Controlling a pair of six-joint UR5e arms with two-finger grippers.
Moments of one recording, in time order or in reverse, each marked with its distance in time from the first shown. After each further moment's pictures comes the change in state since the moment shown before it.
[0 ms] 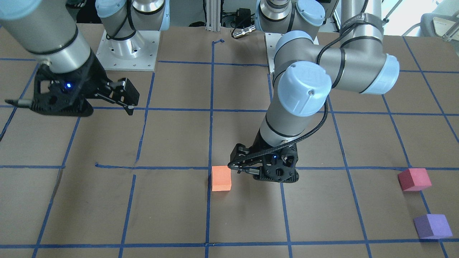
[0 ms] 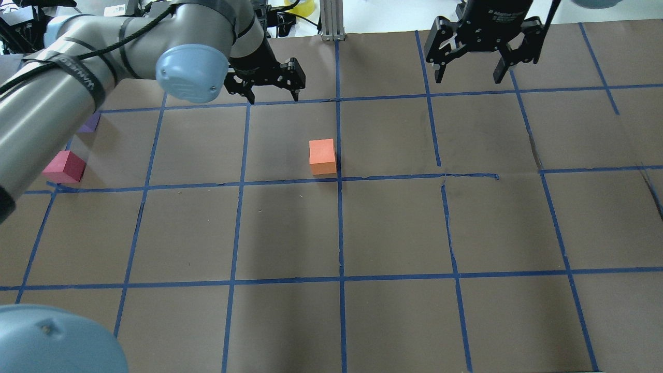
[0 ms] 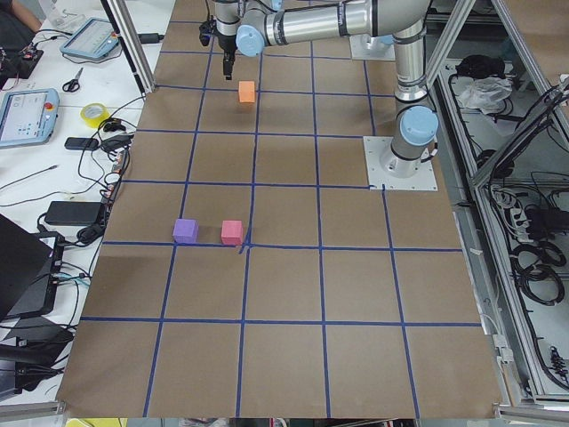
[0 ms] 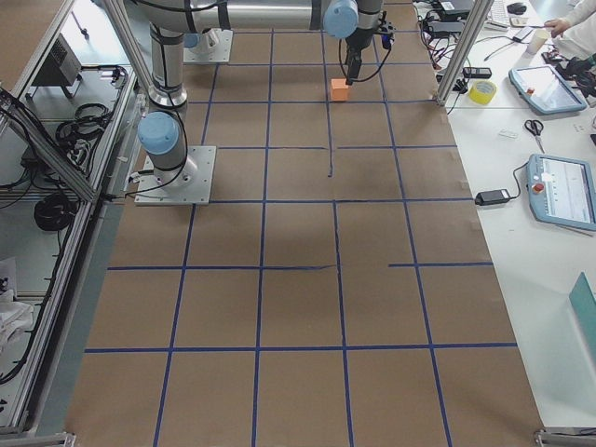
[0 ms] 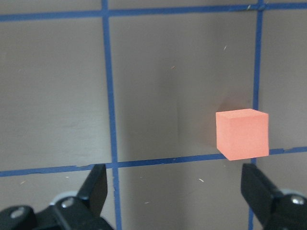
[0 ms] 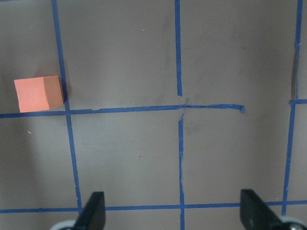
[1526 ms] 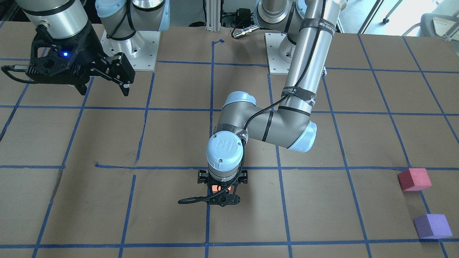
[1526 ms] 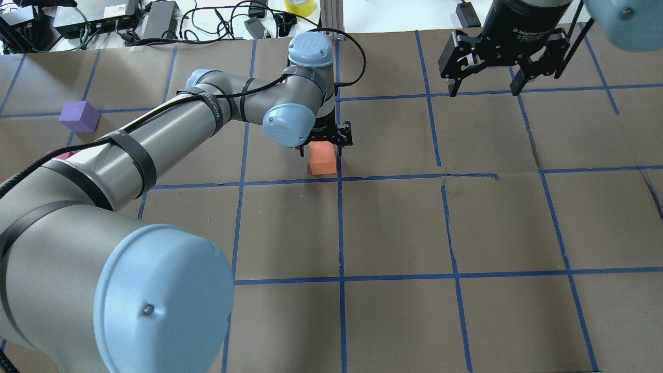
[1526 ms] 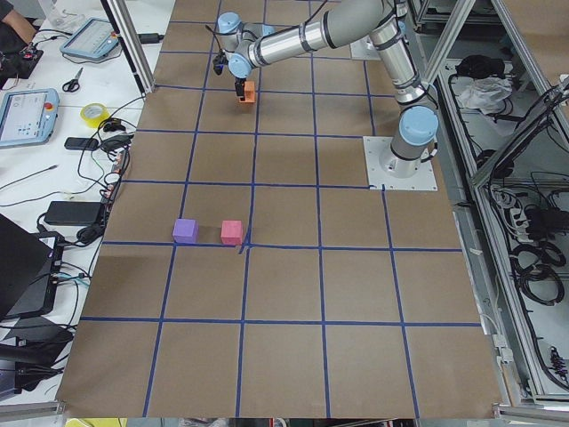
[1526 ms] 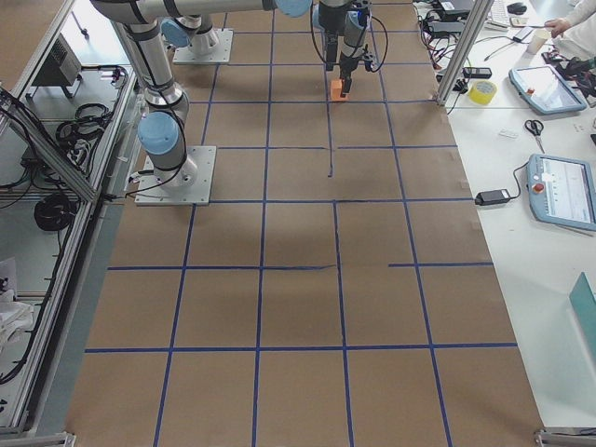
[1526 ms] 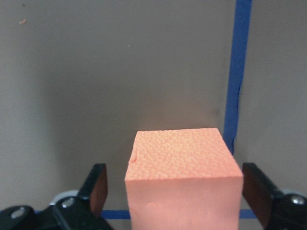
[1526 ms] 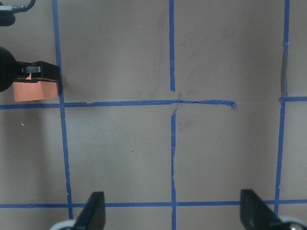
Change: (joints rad) left arm -0.121 -0.261 0.010 0.059 0.080 -0.127; right arm -0.011 -0.090 0.129 -0.087 -0.012 -0.031
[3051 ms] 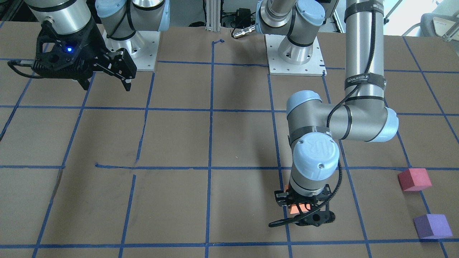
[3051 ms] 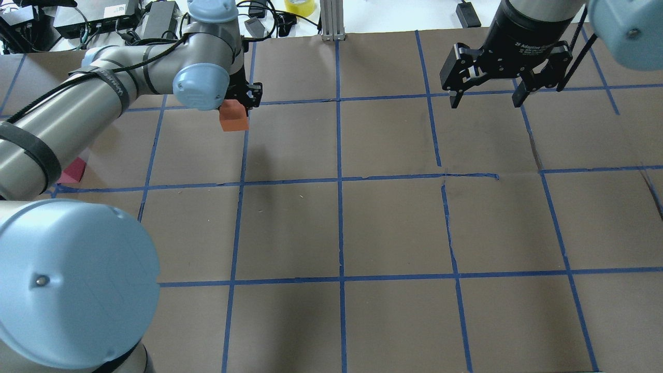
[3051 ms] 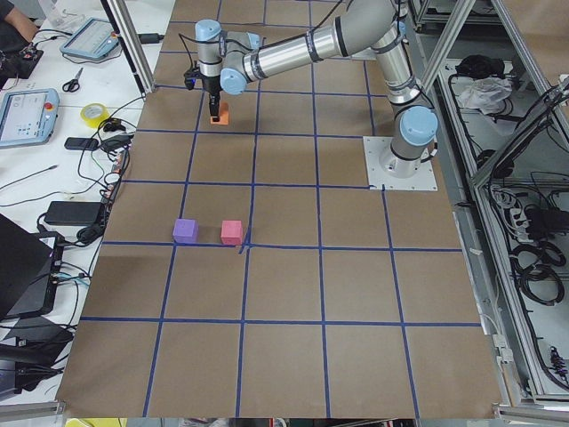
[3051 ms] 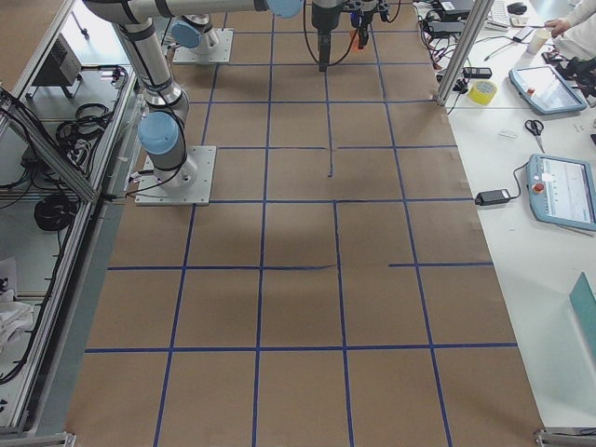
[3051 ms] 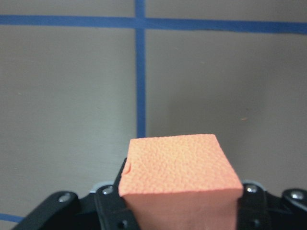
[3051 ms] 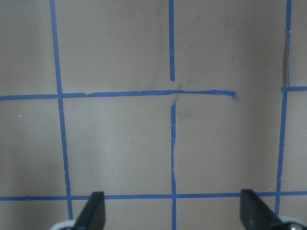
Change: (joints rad) left arm 0.293 0.112 0.001 0.023 0.205 0.204; right arm -0.003 -0.033 0.043 0.001 0.001 0.002
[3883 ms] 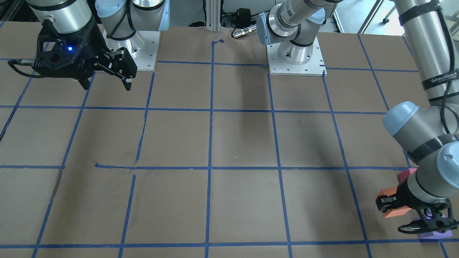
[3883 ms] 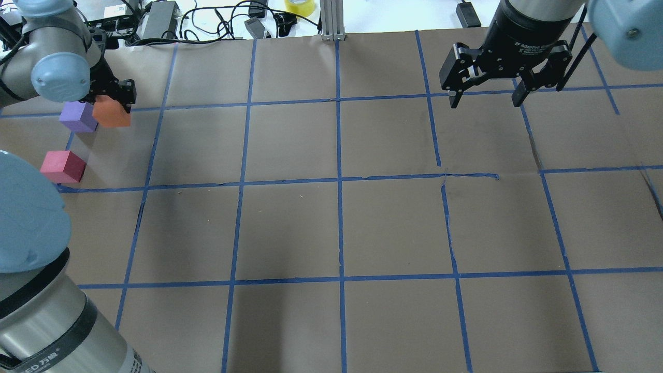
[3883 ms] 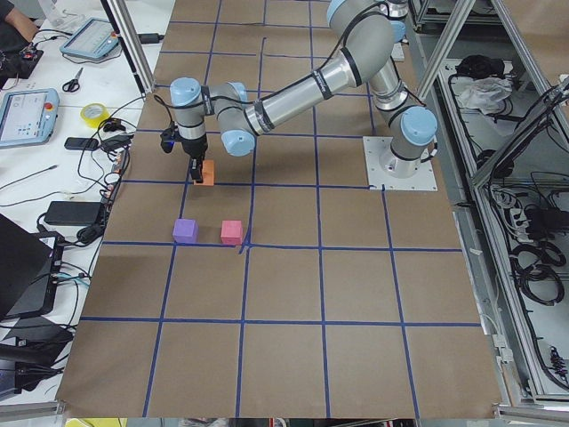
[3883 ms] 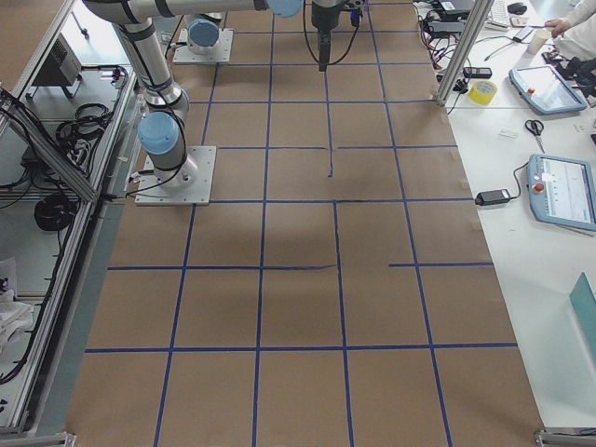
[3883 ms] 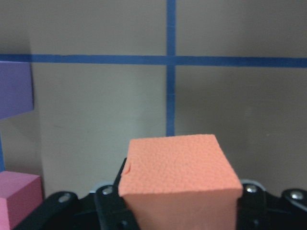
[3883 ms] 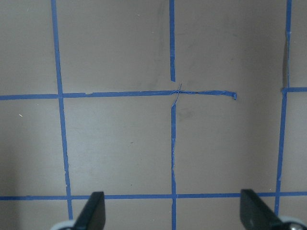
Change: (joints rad) left arm 0.369 -0.025 0.049 0.035 -0.032 0.392; right arm 0.004 -0.001 -0.001 0.000 -0.001 -0.002
